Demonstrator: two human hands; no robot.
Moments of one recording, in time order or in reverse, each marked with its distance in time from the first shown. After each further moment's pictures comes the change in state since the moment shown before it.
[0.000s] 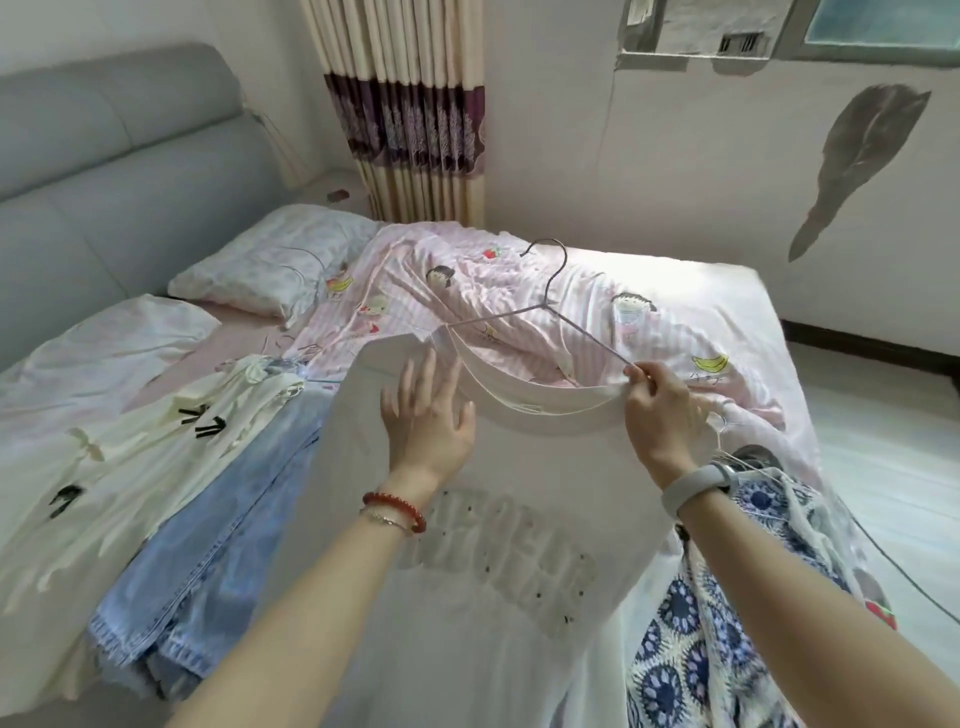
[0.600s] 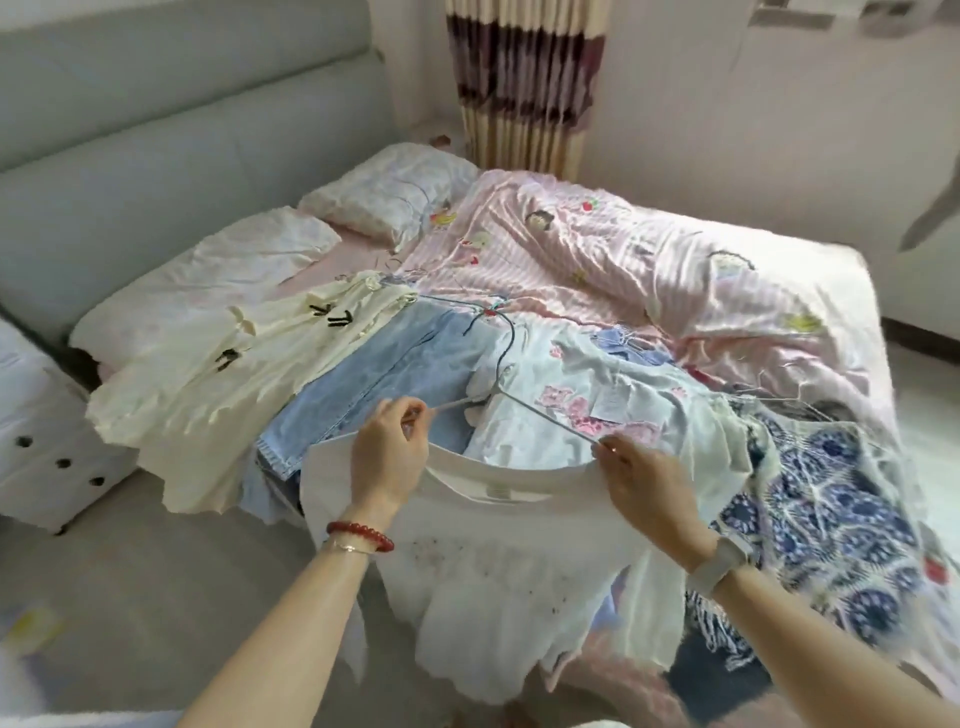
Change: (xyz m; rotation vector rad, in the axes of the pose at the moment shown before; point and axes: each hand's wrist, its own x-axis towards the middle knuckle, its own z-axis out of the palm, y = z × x) left_hand -0.224 -0.127 -0.092 -0.266 0.262 -0.296; right_hand -0.242 -0.017 -0.006 -0.187 -0.423 -0.550
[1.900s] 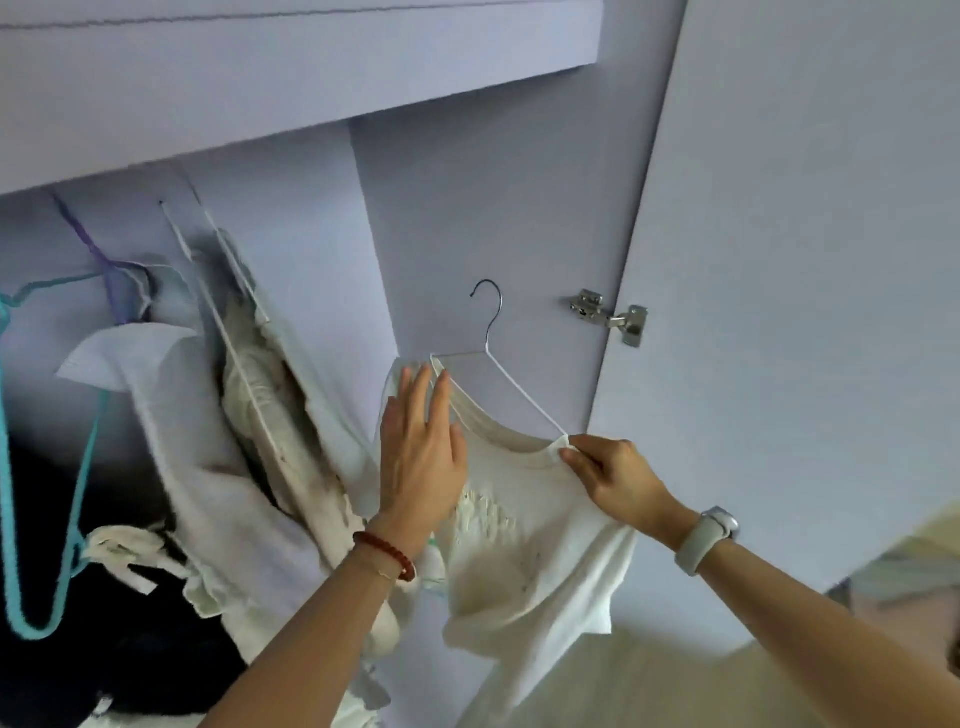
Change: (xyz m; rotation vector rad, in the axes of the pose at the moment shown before) left_hand -0.596 -0.049 -0.361 0.967 0.956 -1.032; right_hand -0.397 -0.476 0.073 0.715 -1.123 -1.531
